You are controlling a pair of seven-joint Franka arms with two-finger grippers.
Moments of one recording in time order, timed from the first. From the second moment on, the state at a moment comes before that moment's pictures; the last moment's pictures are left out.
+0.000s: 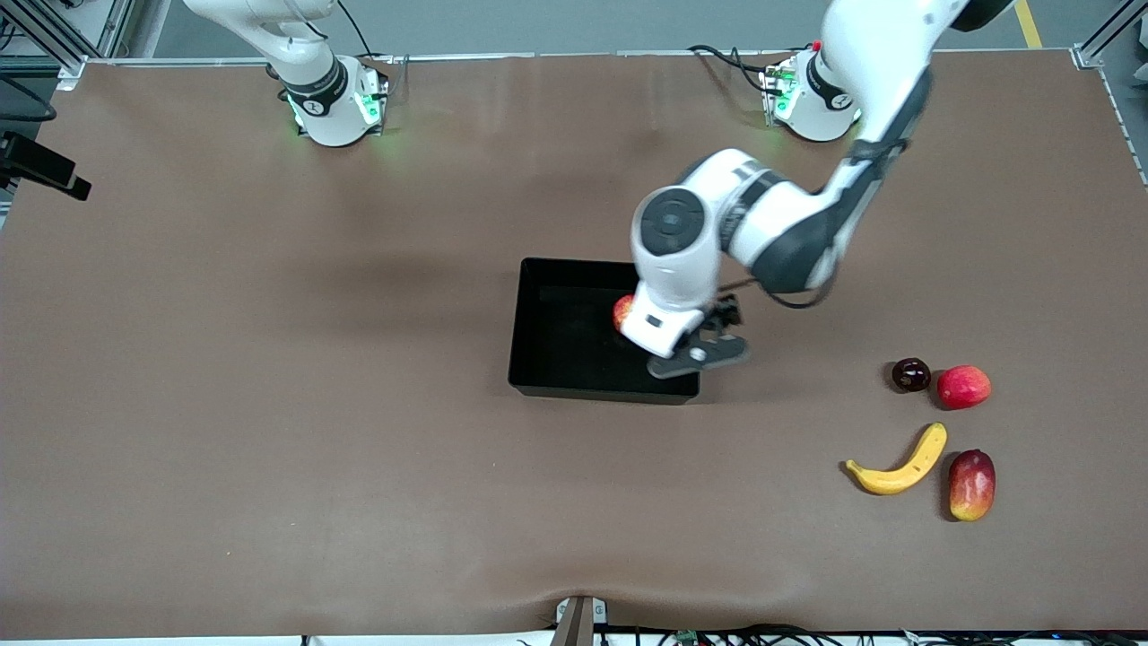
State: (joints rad) left arm -0.20 0.58 -0.47 -1.41 0.45 1.82 -0.86; right arm -0.01 0.00 -0.07 -1.41 0.01 1.30 0.09
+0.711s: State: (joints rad) left arm 0.24 0.75 -0.45 -1.42 0.45 2.13 0.09; right arm -0.03 0.01 -0.09 -1.41 -0.01 1.36 0.09
